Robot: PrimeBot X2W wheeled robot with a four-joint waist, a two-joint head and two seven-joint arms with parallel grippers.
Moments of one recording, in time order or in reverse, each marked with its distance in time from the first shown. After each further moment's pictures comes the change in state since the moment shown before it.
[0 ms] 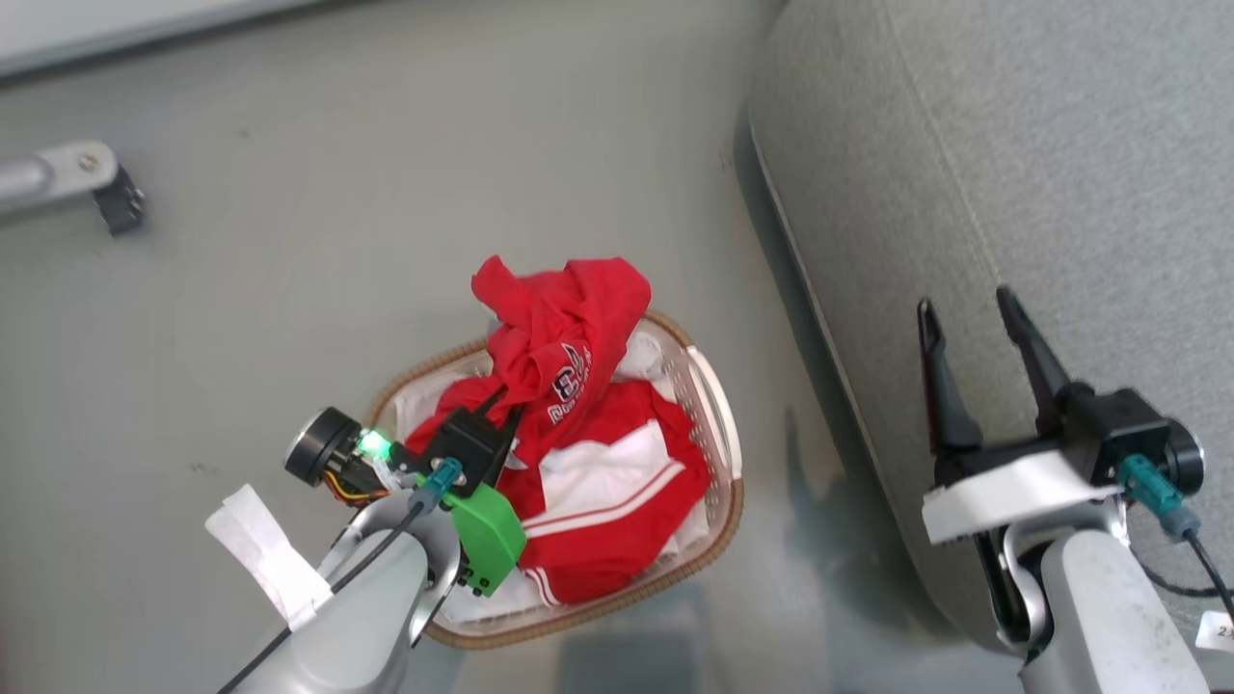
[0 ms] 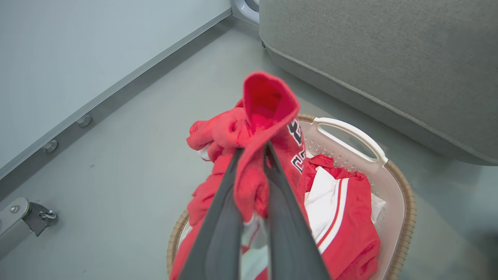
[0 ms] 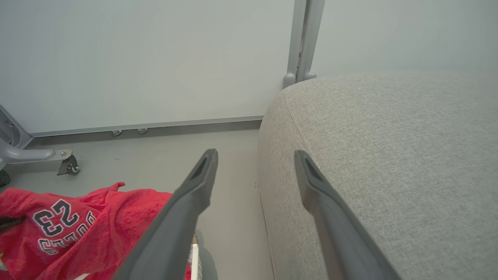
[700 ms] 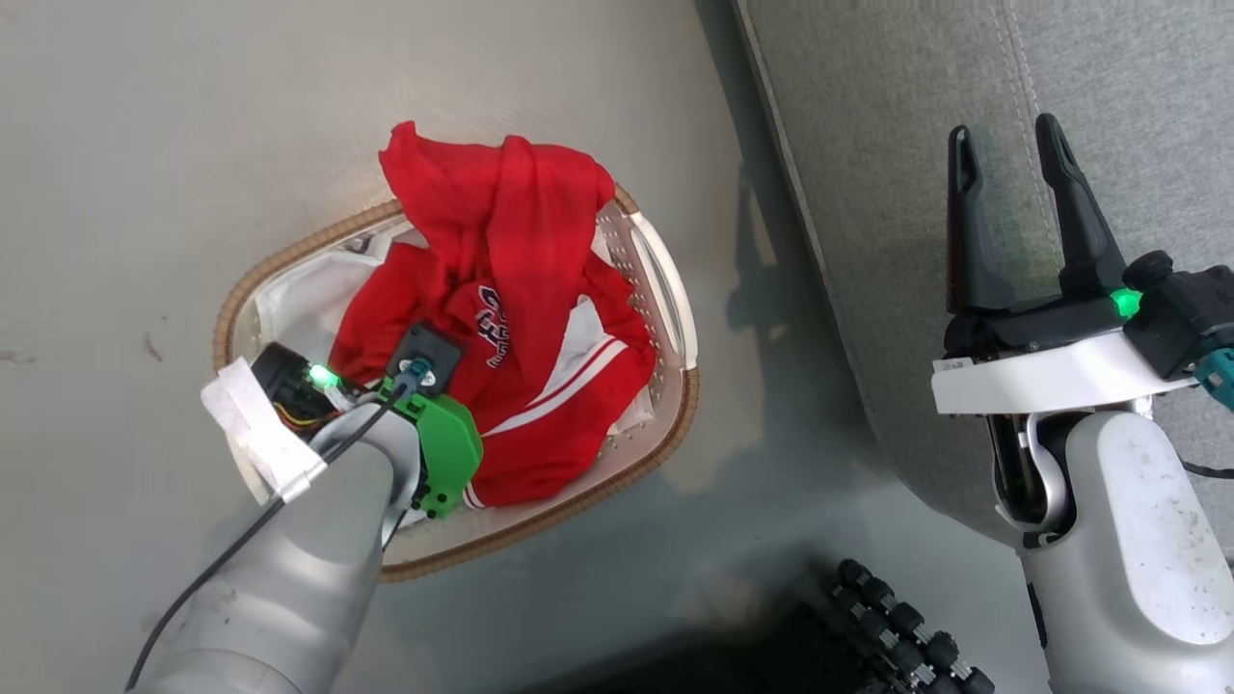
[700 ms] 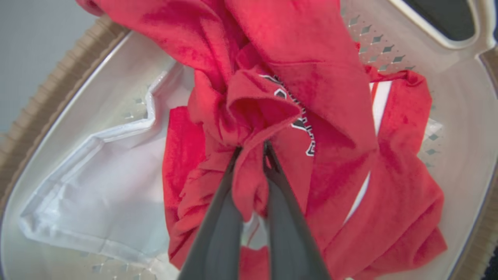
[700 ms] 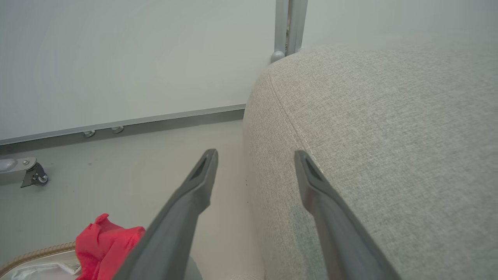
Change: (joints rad) left arm -0.286 -0.091 -0.012 0.486 0.010 -0.022 0.017; right arm -0.171 -0.001 0.015 -0.117 0.120 0.000 0.000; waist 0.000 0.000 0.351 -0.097
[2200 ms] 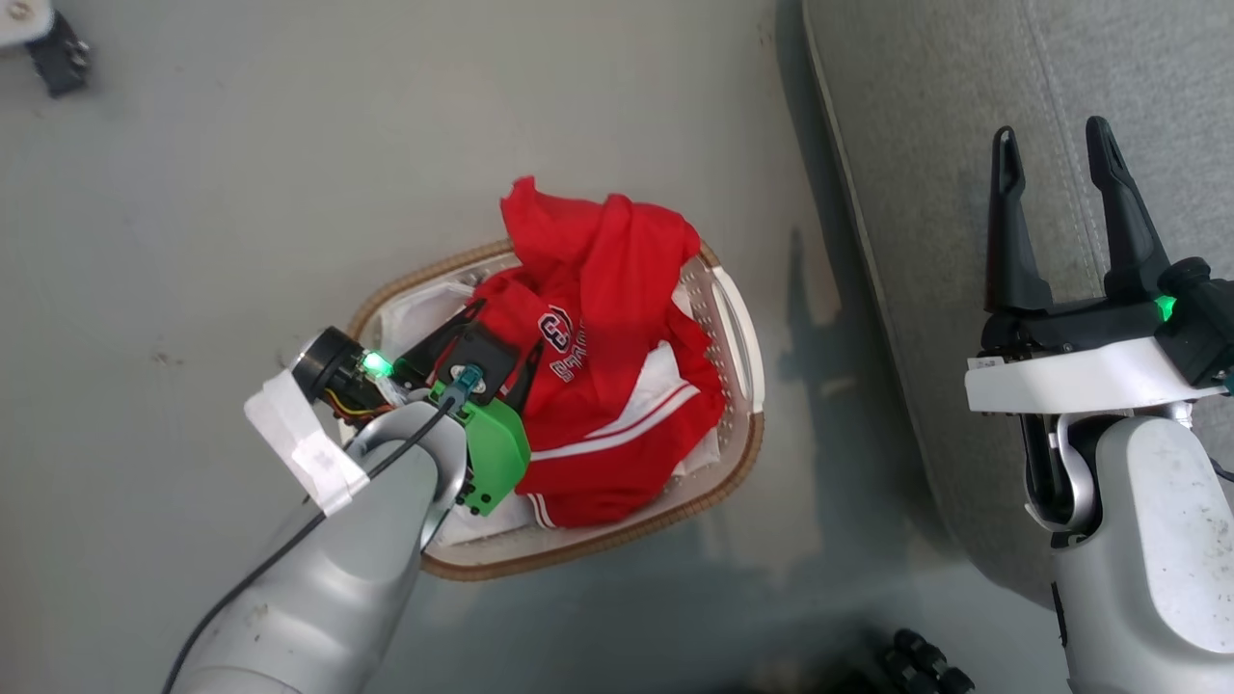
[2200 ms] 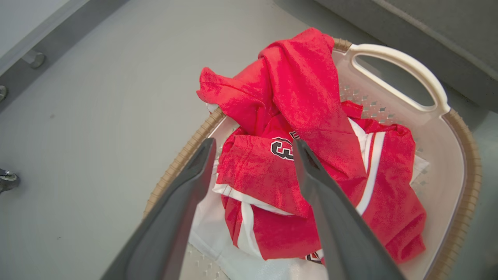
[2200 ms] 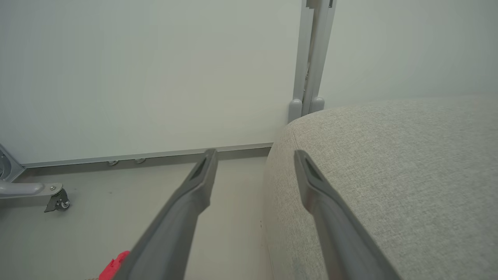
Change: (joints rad) left arm 0.087 -0.015 0.066 -0.223 0.104 -0.004 0.017; right arm 0.018 0.000 -0.067 -0.018 -0.080 0.000 0.000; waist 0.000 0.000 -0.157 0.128
